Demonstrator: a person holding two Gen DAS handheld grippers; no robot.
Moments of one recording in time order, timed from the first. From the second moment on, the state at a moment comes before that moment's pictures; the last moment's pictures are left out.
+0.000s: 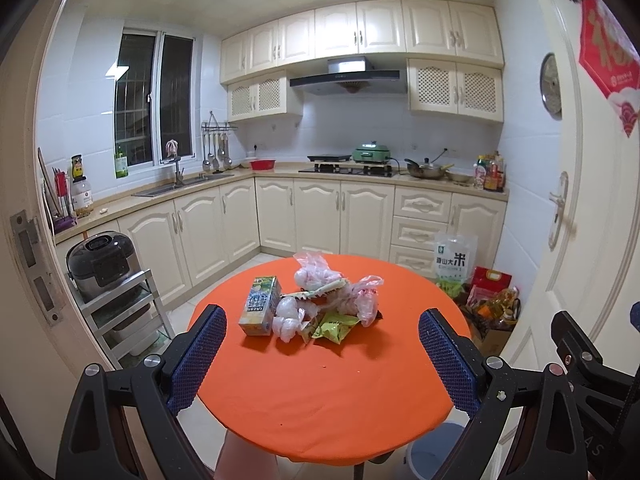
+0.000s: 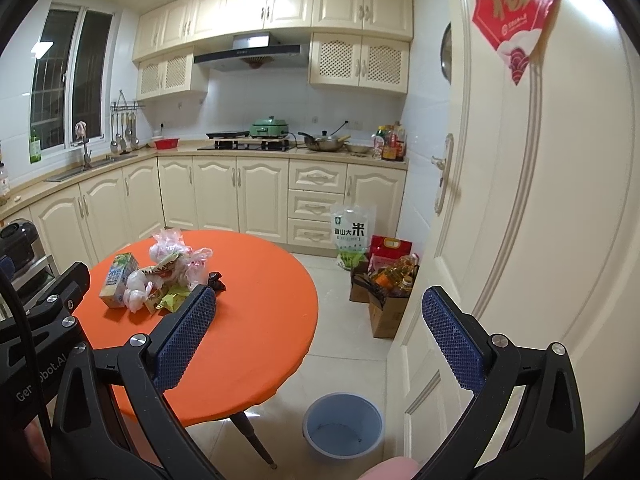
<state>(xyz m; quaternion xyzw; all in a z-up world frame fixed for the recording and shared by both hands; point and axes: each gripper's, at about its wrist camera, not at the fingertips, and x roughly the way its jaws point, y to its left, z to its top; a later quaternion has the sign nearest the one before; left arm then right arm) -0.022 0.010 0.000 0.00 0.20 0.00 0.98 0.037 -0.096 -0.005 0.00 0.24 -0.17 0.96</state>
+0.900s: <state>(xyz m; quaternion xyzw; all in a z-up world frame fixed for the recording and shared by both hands) 0.125 0.134 -0.033 -0.02 0.30 -0.02 0.95 0.166 -0.003 -0.062 -0.01 0.33 -0.13 0.93</state>
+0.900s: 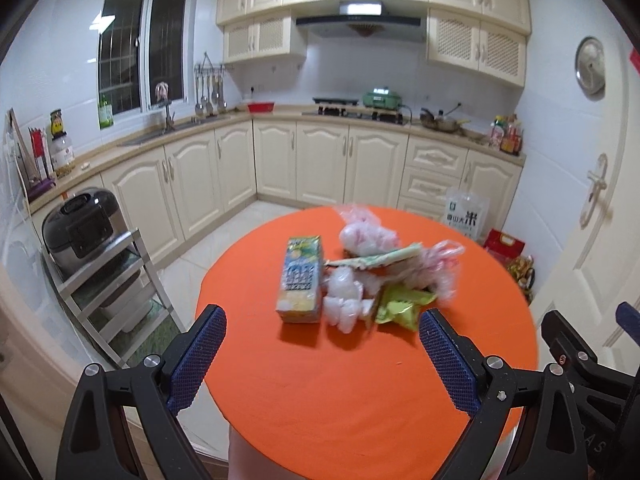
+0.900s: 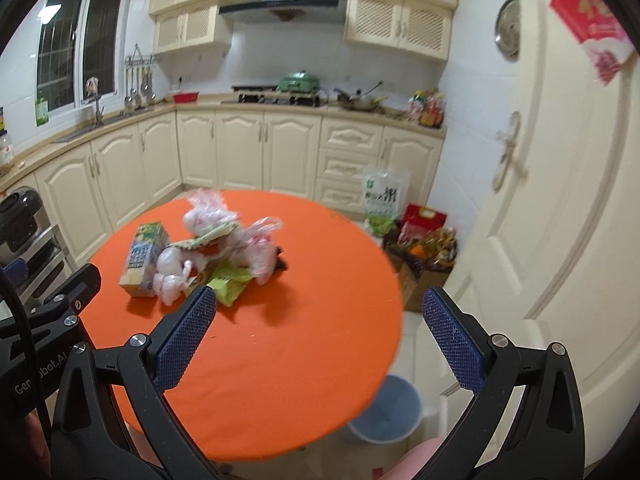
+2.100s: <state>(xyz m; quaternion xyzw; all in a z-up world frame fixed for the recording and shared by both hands) 0.309 0.242 -0.092 -0.12 0.44 -0.06 0.89 0.348 0.010 -0.220 0.10 0.55 -0.04 0.83</state>
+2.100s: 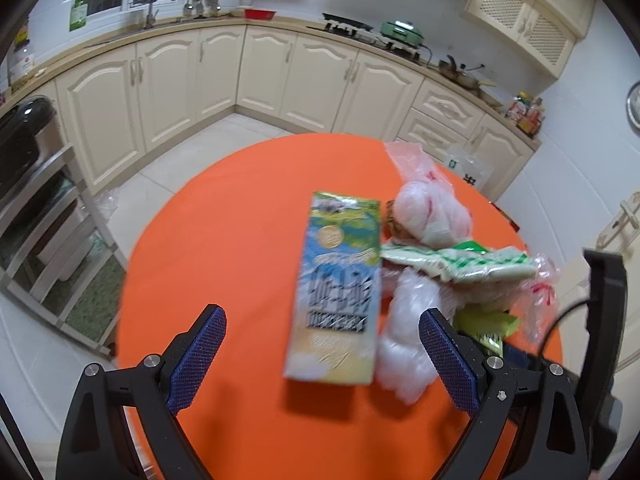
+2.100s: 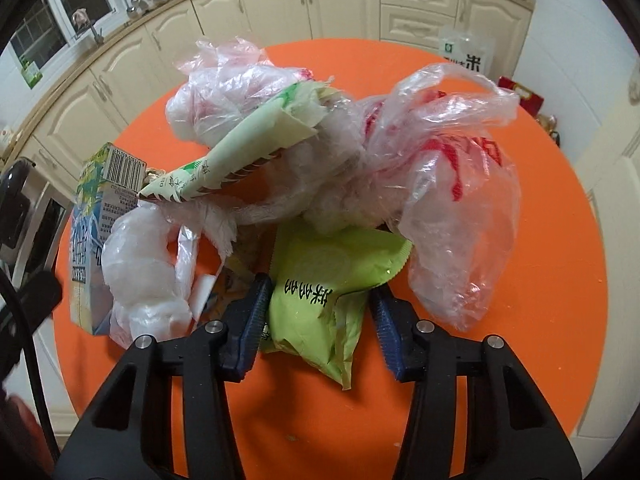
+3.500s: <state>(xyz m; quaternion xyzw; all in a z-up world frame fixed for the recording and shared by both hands) 0.137 0.234 -0.051 -0.11 0.38 -0.09 0.91 0.223 -0.044 -0.149 0.15 0.48 -0.05 0.86</state>
